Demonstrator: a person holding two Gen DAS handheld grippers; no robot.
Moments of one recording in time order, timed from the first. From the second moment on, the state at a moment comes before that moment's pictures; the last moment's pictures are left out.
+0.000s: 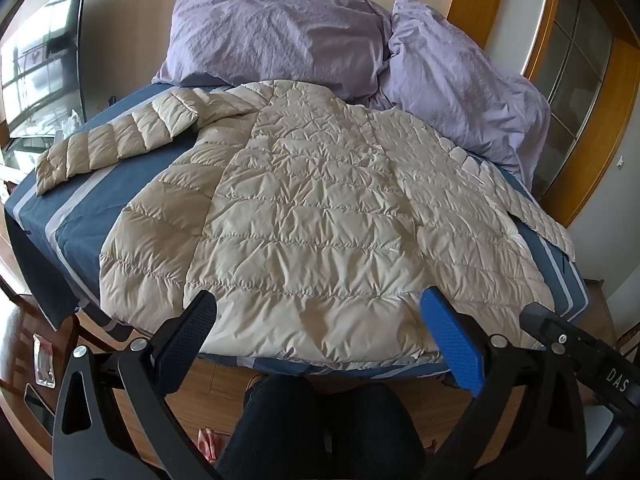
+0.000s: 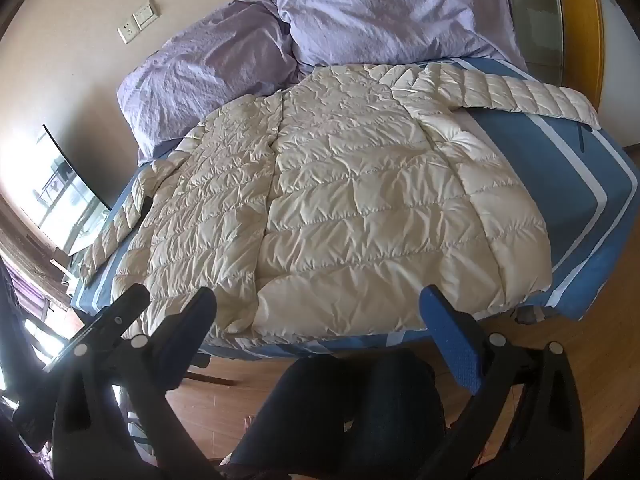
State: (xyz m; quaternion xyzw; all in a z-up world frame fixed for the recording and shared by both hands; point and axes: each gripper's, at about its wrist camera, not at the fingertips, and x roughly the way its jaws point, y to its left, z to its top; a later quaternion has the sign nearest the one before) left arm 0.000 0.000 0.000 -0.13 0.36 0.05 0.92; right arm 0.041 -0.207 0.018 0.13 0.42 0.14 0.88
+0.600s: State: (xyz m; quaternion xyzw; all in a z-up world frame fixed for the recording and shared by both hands) left arm 0.000 0.000 0.000 -0.13 0.36 0.05 0.92; right arm 0.042 -0.209 0.018 0.13 0.43 0.14 0.88
